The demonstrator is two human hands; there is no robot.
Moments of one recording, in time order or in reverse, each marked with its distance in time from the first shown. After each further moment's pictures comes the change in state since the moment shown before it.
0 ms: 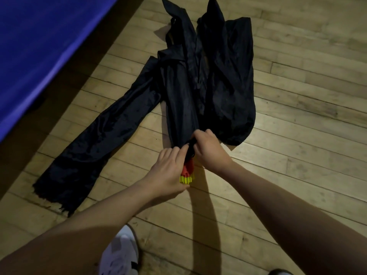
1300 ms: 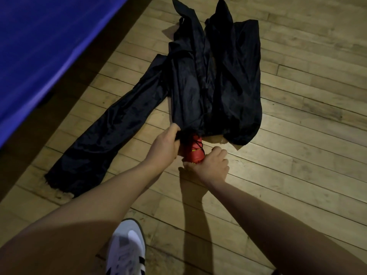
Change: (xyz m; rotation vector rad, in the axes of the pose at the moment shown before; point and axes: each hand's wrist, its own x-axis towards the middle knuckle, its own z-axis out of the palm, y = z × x) left_hand 0.025 -0.028 -0.024 -0.473 0.318 -0.260; right_hand -0.017 -0.020 0.060 -0.114 0.088 0.786
